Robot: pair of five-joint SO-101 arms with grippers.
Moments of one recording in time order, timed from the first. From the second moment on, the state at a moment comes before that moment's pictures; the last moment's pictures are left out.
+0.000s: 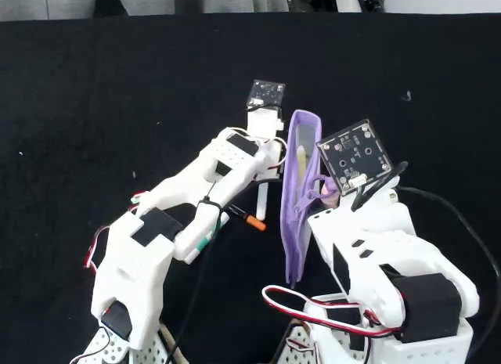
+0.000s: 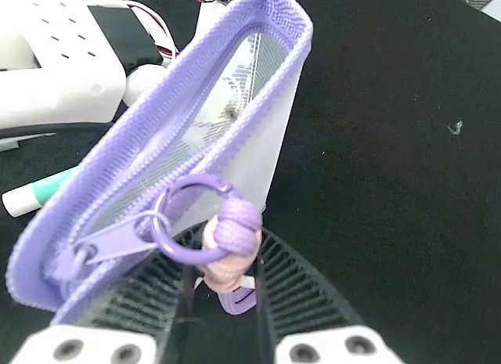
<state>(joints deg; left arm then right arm) 27.9 27.9 1.3 38.3 18.6 -6.3 -62.9 19.6 99.5 17.7</state>
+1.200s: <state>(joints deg) 30.3 -55.3 32.9 14.4 17.4 -6.4 -62.9 19.6 99.5 17.7</state>
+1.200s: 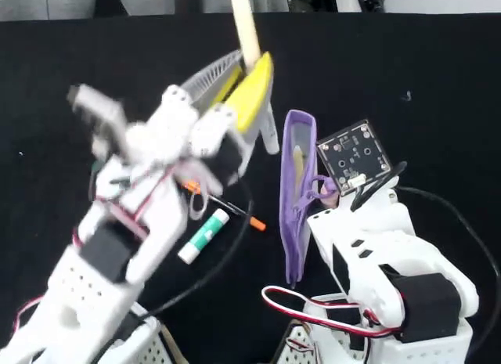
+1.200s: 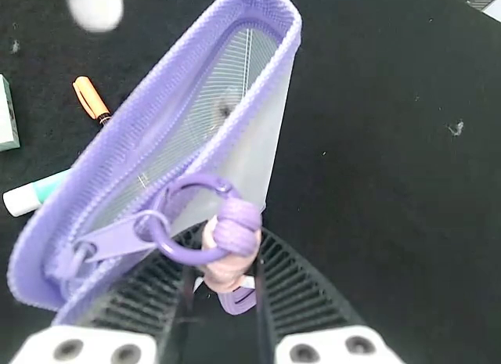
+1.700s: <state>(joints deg) 39.6 -59.7 45.1 2.9 11.9 -6.4 -62.9 19.6 99.5 17.7</state>
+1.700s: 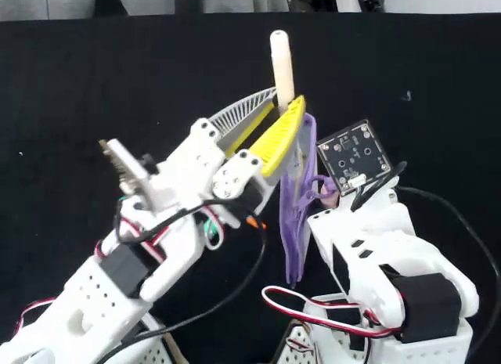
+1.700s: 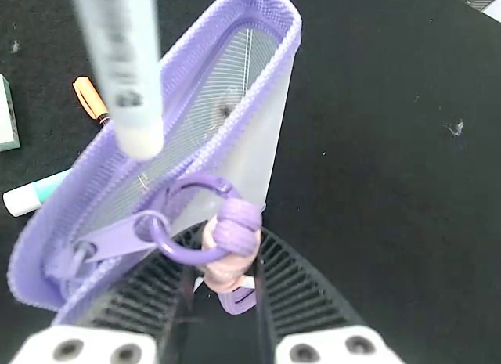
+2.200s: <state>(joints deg) 39.5 -43.7 46.0 -2.8 4.4 -6.5 -62.9 19.6 99.5 17.7</state>
